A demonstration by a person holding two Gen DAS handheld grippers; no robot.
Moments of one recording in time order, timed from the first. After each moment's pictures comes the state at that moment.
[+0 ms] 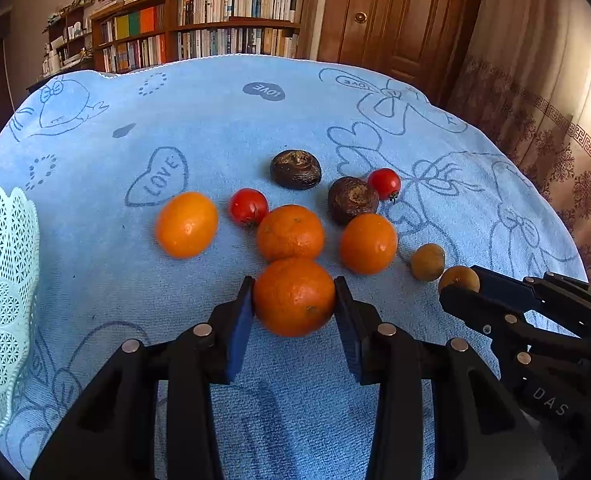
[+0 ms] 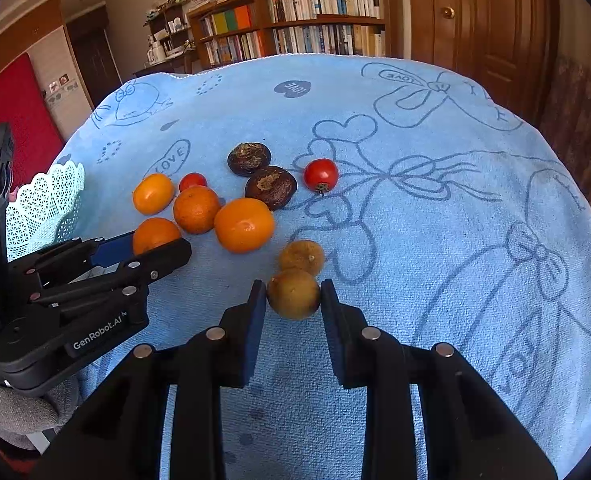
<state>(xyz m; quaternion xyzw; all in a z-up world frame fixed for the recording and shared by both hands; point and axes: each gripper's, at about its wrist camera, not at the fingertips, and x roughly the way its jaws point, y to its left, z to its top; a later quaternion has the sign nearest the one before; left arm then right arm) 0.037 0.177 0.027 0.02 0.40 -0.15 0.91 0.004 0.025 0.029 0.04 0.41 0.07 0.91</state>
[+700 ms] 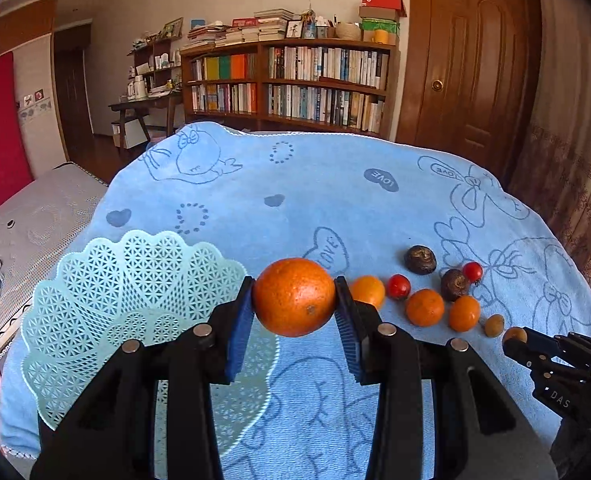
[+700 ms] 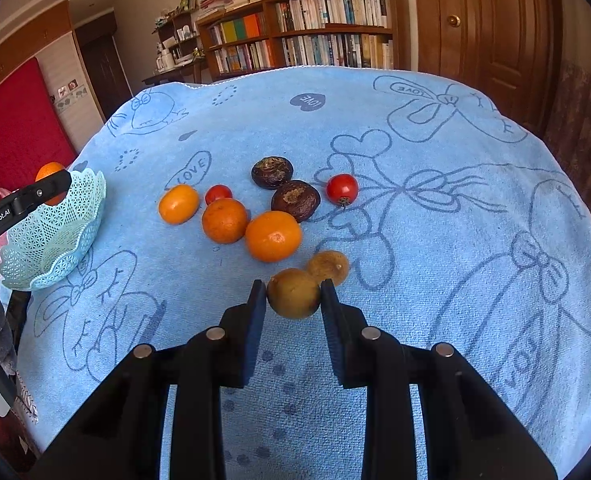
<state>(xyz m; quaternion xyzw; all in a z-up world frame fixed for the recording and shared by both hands) 0.010 0.292 0.106 -0.01 0.31 0.00 0.95 -0.005 0.035 0.045 0.04 0.39 0.09 0.91</state>
